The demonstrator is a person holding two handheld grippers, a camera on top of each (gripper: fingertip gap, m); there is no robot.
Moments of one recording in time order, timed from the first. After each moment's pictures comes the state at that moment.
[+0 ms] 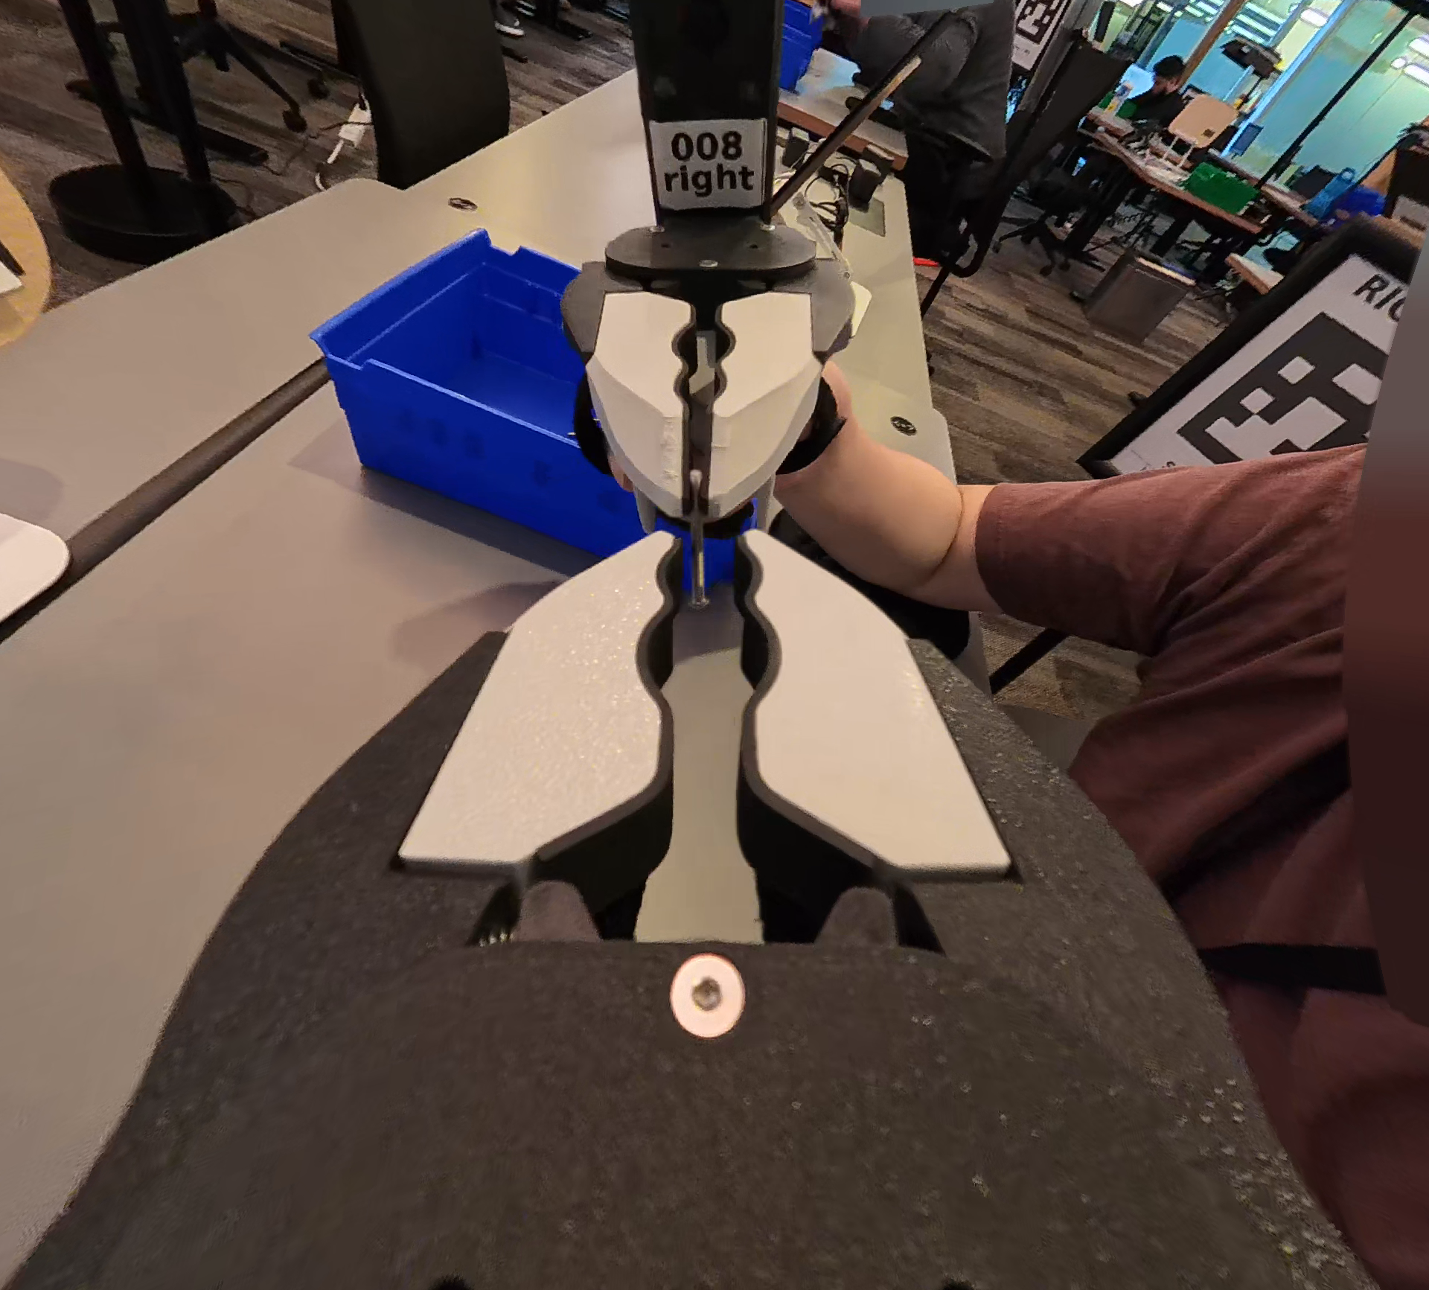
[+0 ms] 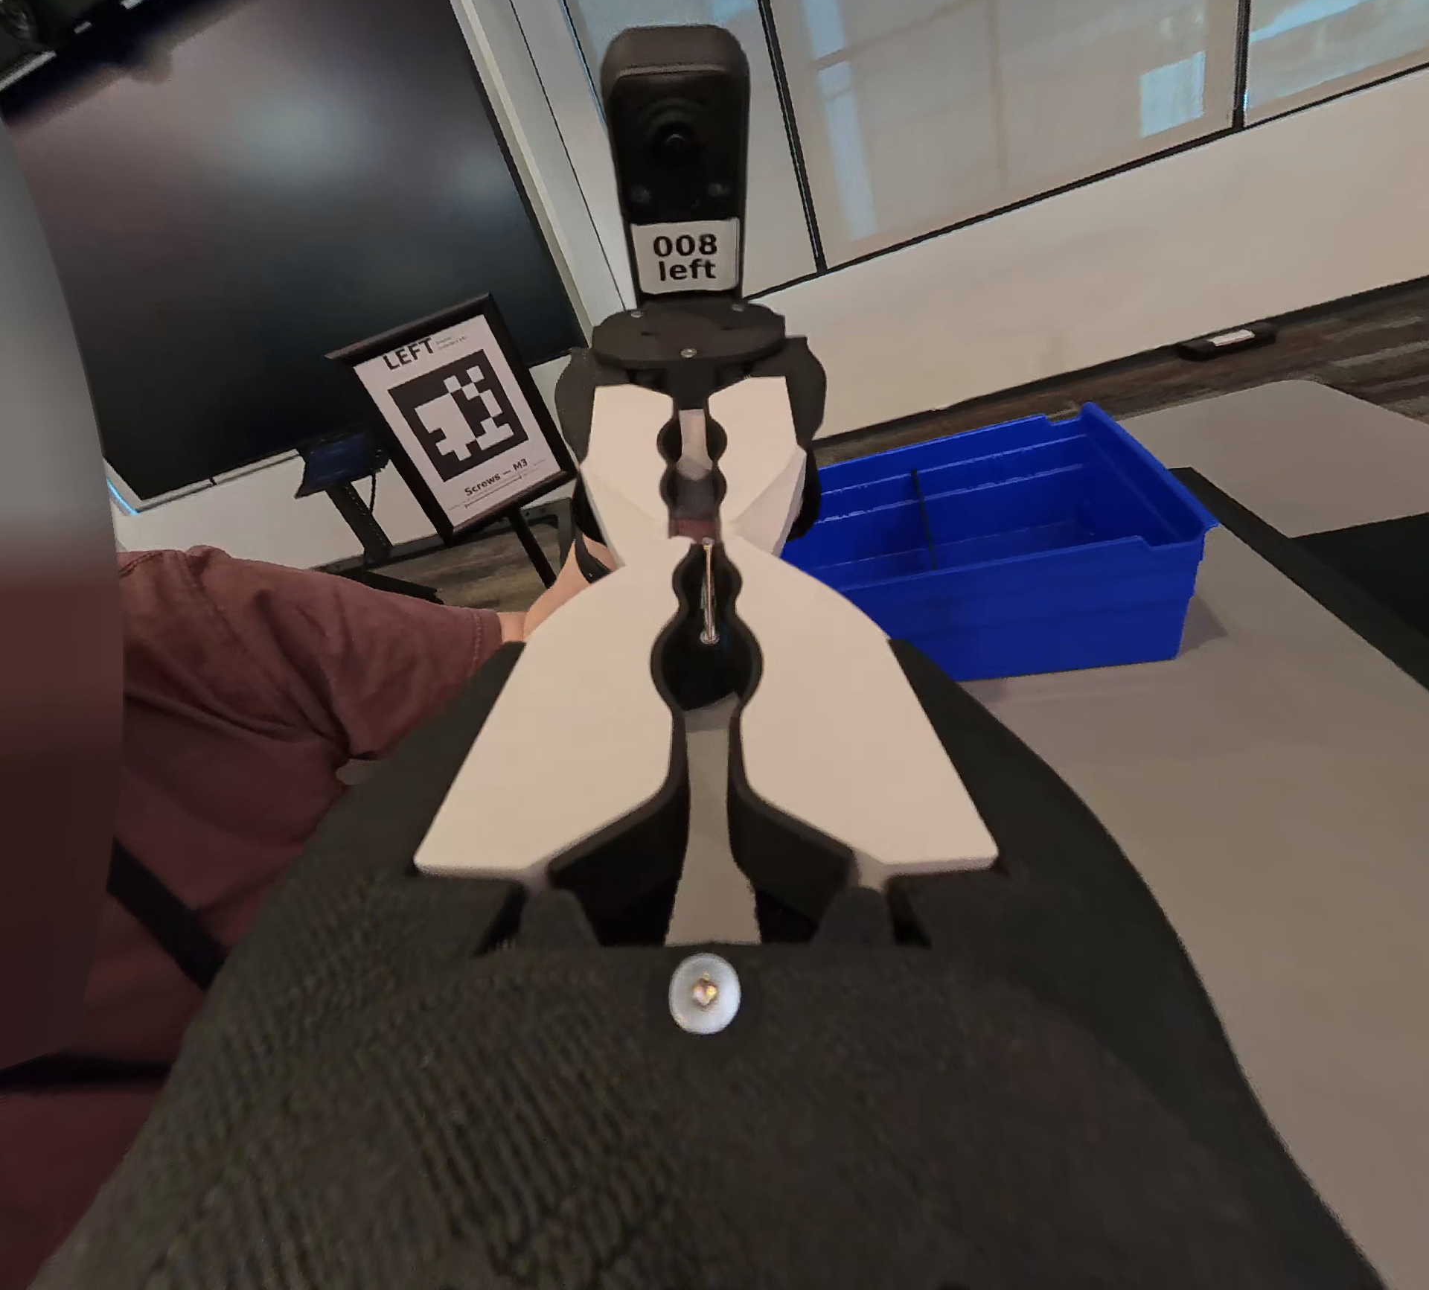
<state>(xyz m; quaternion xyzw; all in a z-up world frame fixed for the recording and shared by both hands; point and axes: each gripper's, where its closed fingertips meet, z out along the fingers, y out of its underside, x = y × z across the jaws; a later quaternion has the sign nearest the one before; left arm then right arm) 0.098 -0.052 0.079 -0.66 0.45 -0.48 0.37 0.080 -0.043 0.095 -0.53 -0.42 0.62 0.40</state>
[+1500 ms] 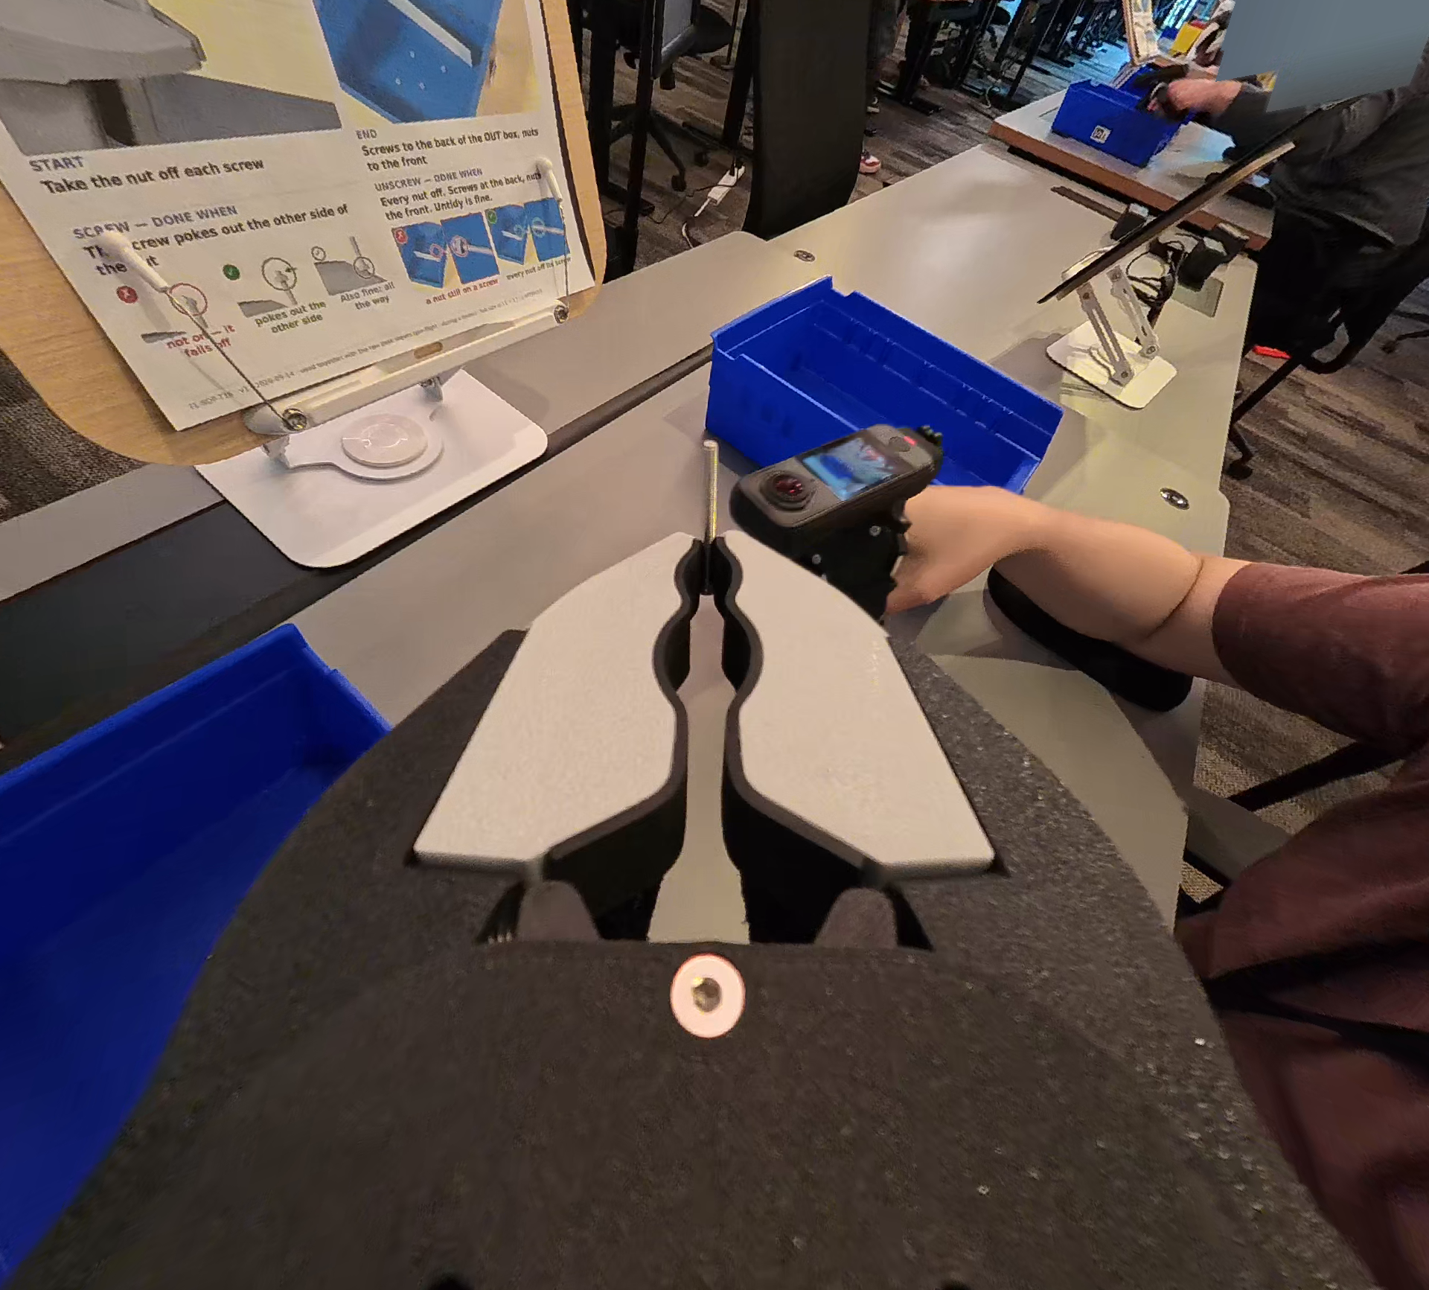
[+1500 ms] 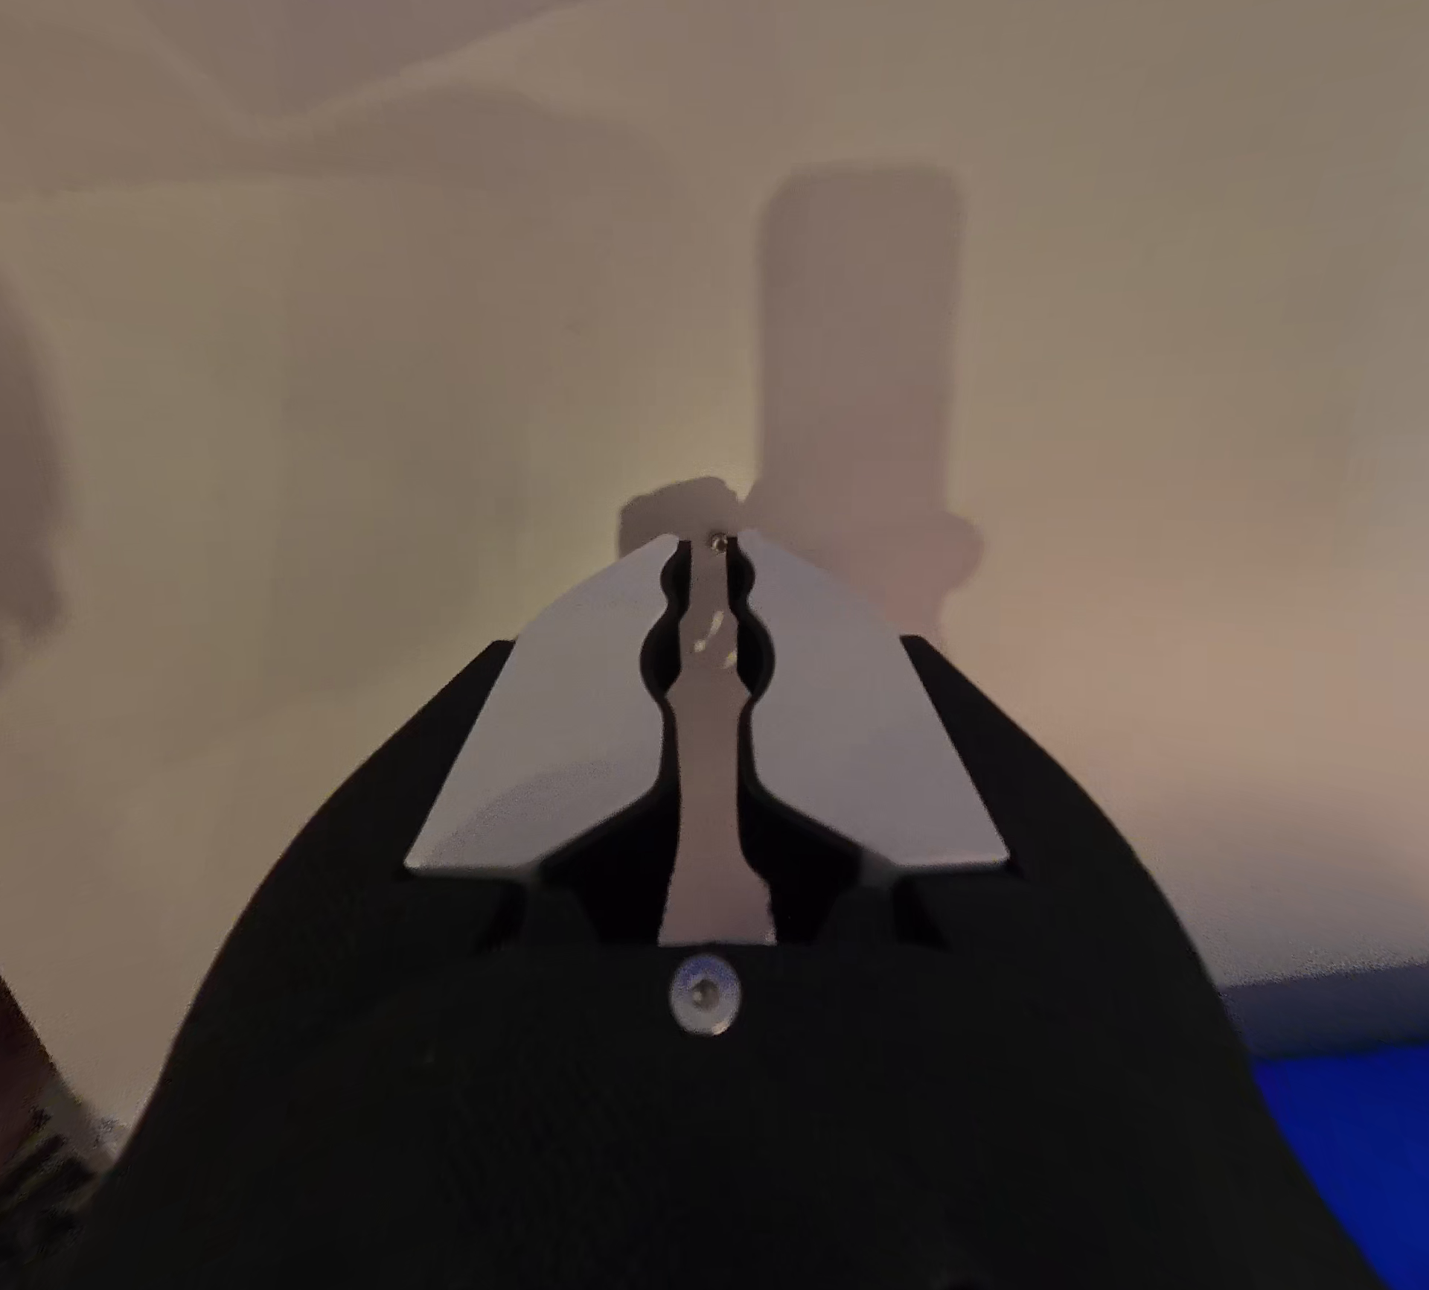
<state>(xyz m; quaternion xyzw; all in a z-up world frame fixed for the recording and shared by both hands) -0.047 -0.008 0.115 -0.74 0.33 -0.34 0.47 0.081 -0.015 -0.141 -0.81 -0.55 0.15 0.13</state>
